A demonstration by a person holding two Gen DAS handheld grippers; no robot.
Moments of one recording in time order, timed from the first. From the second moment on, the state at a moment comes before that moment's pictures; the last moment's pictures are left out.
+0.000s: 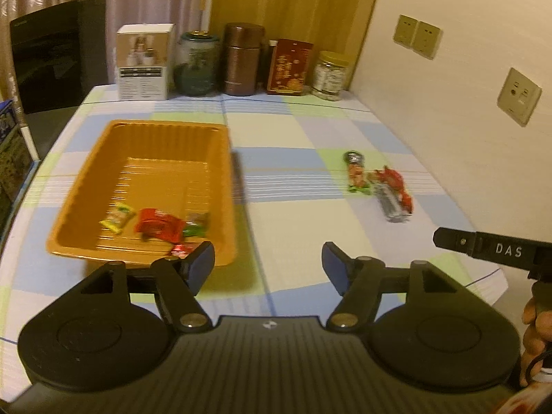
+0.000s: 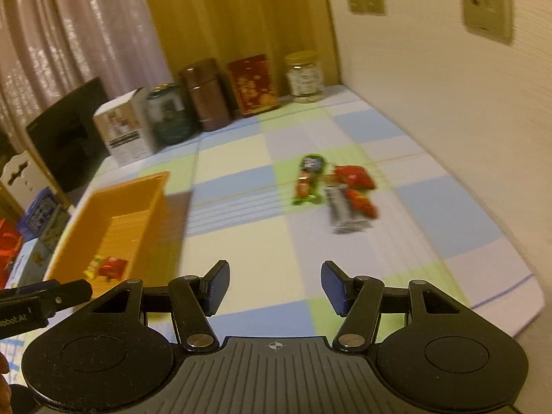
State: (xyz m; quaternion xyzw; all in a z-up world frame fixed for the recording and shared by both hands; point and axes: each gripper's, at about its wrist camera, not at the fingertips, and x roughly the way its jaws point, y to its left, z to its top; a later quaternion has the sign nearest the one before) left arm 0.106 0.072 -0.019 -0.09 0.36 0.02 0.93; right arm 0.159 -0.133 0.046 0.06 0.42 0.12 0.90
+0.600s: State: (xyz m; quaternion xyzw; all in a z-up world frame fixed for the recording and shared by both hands) left arm 0.136 0.015 -0.023 -0.07 0.37 -0.03 0.93; right arm 0.161 -0.192 0.048 0.08 0.42 0.07 0.90
